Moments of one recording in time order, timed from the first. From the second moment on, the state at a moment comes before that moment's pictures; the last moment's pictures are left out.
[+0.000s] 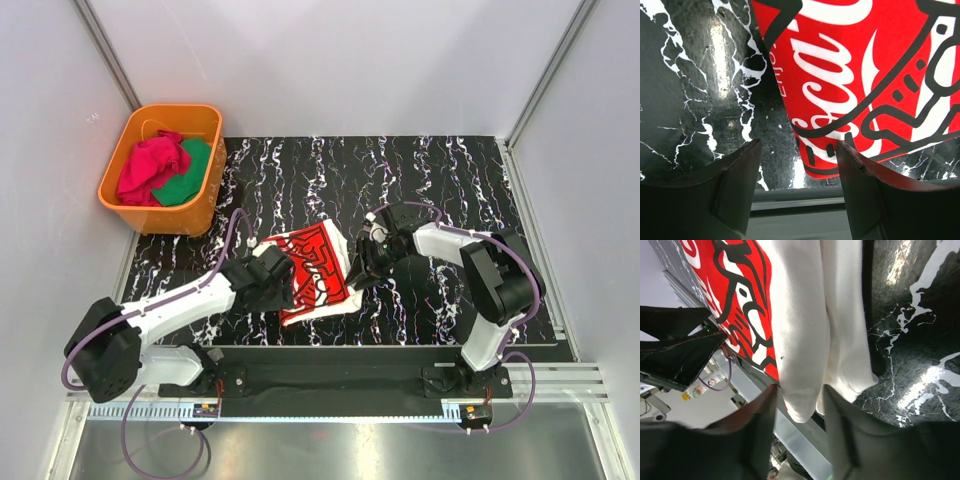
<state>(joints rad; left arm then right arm) -0.79 1.24 0.72 -0.68 -0.19 -0.86 0.45 1.77 0.98 -0.39 -0.75 0.55</state>
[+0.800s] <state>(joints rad) -0.81 1.22 0.72 -0.62 -0.20 -0.86 0.52 1.45 0.84 -0.40 -0.71 0.74</state>
